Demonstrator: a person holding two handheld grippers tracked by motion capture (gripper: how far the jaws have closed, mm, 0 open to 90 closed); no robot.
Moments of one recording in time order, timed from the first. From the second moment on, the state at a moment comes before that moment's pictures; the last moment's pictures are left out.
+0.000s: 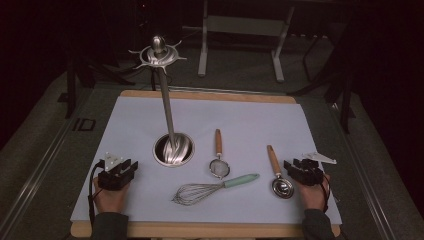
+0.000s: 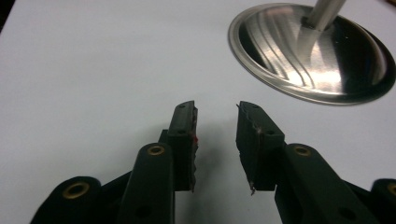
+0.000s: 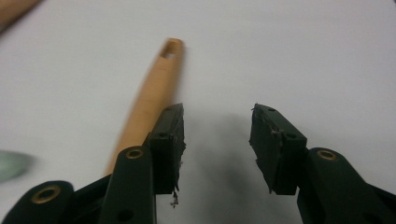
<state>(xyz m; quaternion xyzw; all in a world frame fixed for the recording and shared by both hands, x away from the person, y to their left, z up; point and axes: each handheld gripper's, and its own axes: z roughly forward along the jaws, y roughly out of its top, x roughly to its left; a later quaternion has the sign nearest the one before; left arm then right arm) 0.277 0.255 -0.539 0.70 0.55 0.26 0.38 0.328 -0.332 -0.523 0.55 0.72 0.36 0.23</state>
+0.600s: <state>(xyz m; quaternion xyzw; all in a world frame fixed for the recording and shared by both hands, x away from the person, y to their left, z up) 0.250 0.215 -0.520 0.78 0.43 0.22 0.39 0.316 -0.310 -0.510 0.48 0.76 0.39 0.20</state>
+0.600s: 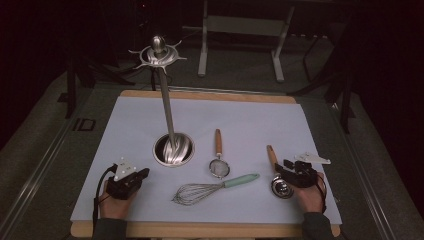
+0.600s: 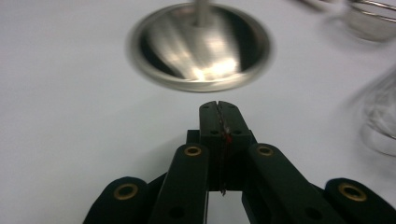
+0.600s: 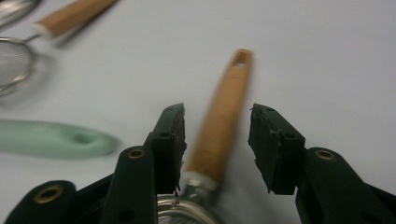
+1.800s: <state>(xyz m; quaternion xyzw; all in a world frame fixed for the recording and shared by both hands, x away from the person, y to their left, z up) 0.207 0.149 -0.521 0.87 0.27 0.16 0.38 0.306 -0.296 -0.502 0.43 0.79 0.40 0.18</state>
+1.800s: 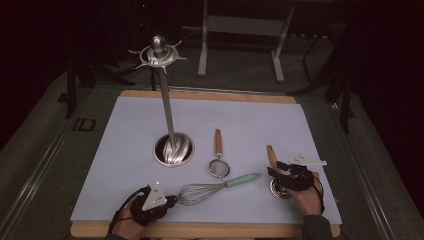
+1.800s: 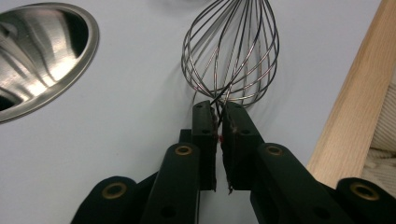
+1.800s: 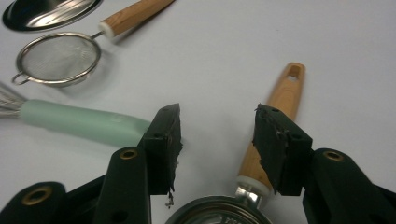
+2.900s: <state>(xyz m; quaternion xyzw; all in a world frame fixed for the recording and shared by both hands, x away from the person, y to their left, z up) 0.219 0.100 -0.525 0.88 0.24 0.15 0.38 0.306 -0.272 -0.520 0.36 0.87 0.33 0.11</state>
